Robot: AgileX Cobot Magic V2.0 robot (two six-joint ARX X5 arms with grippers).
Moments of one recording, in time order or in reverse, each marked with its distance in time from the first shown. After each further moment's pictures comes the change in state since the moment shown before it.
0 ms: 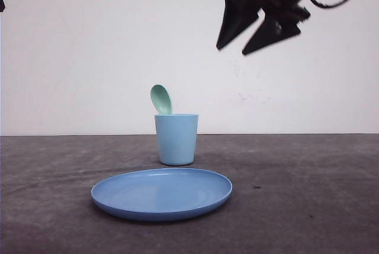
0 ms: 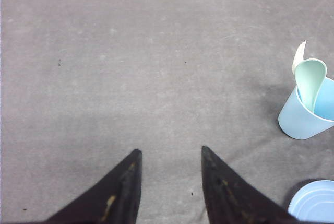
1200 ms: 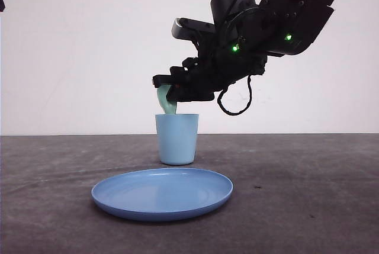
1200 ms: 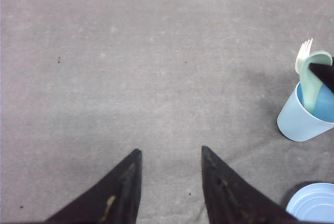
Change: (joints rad) left arm 0.000 0.000 0.000 0.000 0.000 -0.022; right arm 0.085 0.566 0.085 0.867 0.060 -0.012
